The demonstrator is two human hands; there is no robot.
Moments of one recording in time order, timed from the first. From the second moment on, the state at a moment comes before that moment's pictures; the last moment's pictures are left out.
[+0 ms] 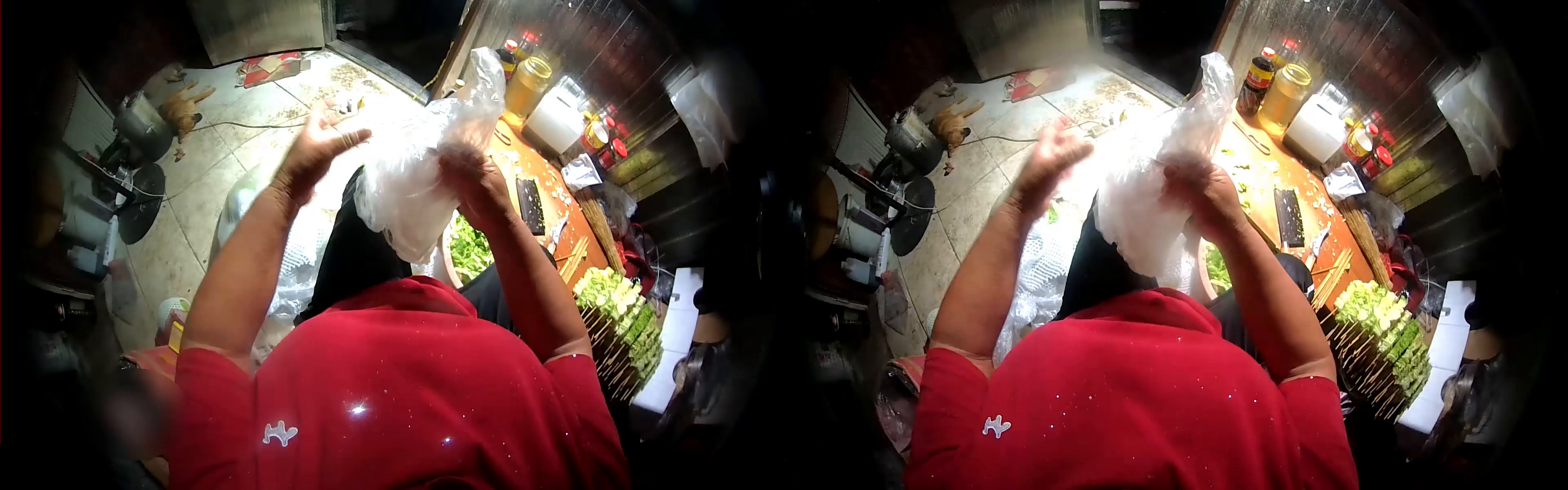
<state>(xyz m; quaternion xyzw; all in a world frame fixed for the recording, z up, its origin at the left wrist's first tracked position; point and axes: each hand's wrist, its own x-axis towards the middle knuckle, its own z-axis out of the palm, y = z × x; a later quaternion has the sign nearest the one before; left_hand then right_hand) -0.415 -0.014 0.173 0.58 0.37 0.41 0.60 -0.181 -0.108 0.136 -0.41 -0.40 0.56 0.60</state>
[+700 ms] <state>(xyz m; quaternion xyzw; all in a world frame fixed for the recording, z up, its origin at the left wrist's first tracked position) -0.474 -0.038 0.116 0.81 0.37 0.45 0.06 -0.147 -0.121 0.103 -0.56 -0.38 0.47 0.56</state>
